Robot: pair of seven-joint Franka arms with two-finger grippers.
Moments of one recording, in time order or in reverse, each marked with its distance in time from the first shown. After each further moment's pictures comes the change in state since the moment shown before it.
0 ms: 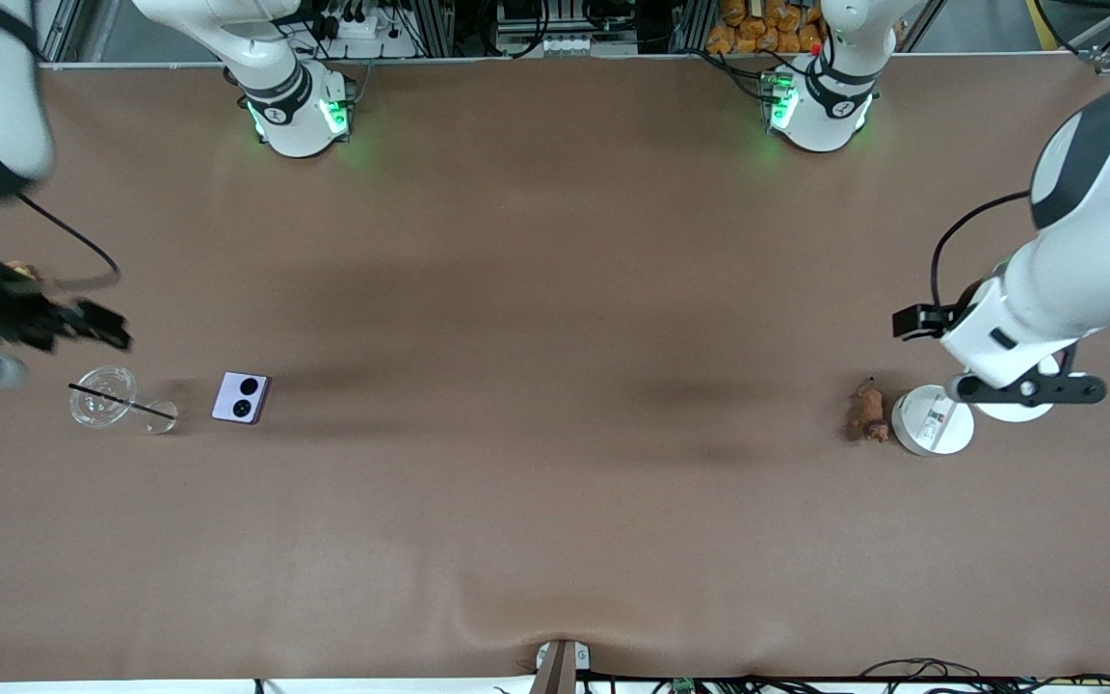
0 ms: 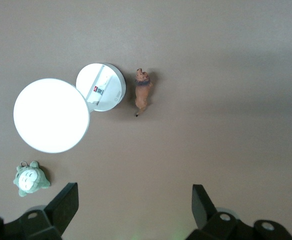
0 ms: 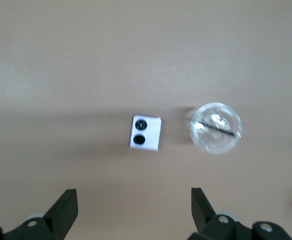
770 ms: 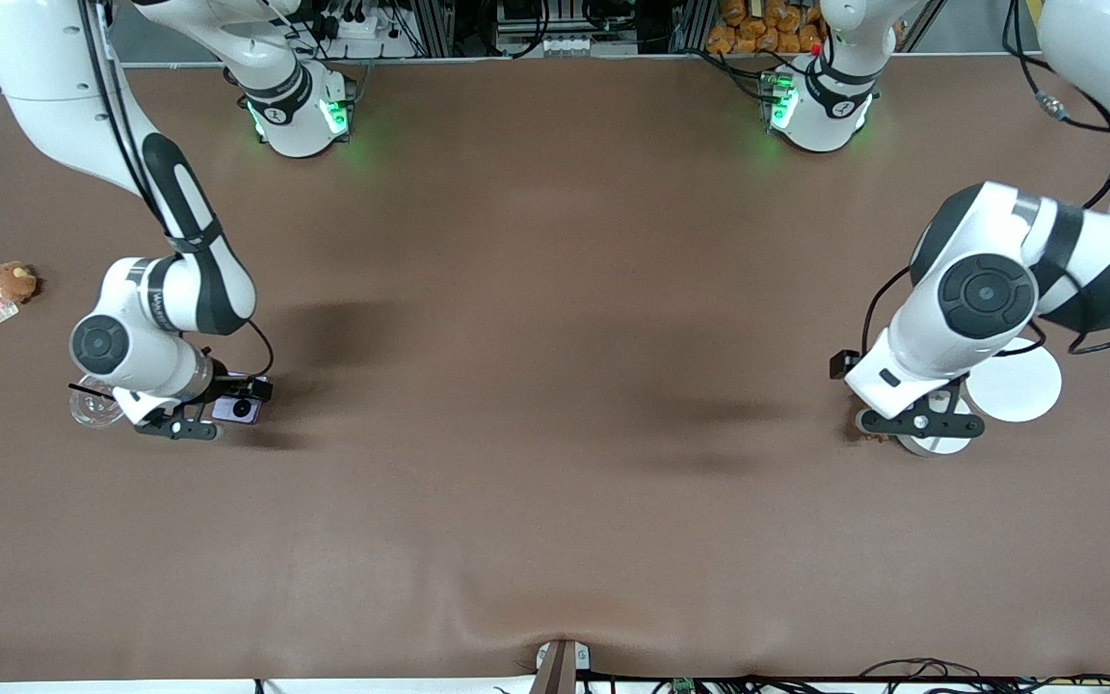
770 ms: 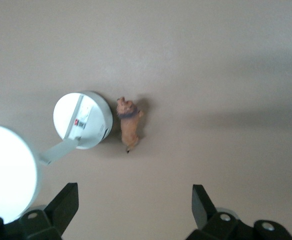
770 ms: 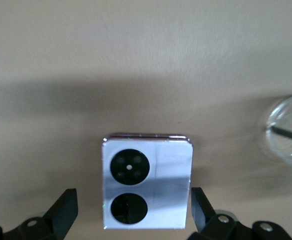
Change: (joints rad) left arm -0.040 0.084 0.016 -0.213 0.164 0.251 -0.067; right arm 0.035 0.422 0.011 -0.339 0.000 0.651 0.129
